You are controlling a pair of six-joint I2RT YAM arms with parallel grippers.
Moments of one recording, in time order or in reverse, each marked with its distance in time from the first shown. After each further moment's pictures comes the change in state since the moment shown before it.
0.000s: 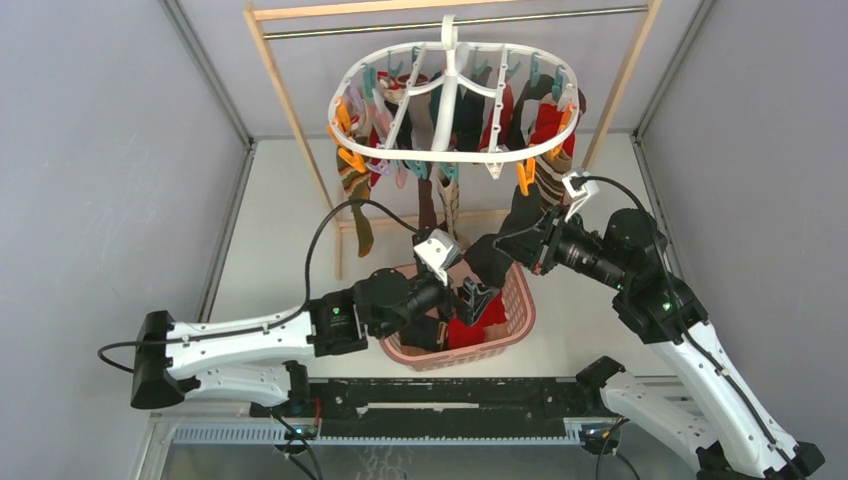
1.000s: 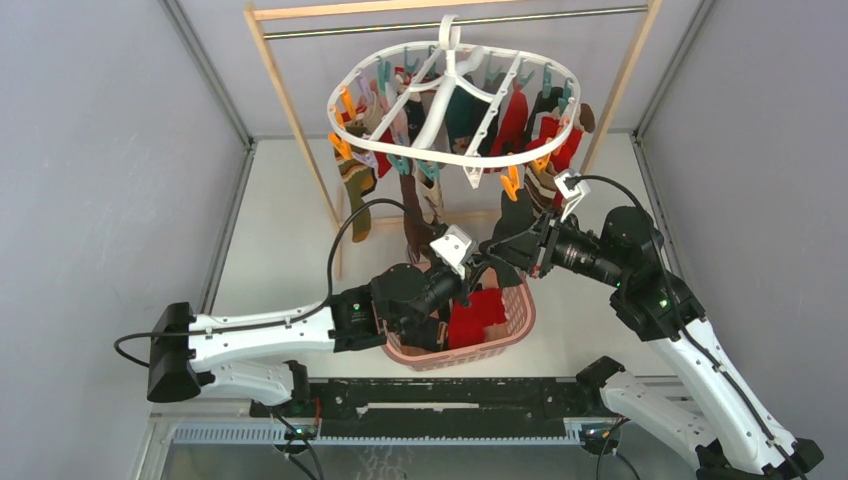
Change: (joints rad) left arm 0.000 0.122 0.057 0.117 -0.065 0.110; right arm 0.001 0.018 0.000 0.011 -0.108 0.052
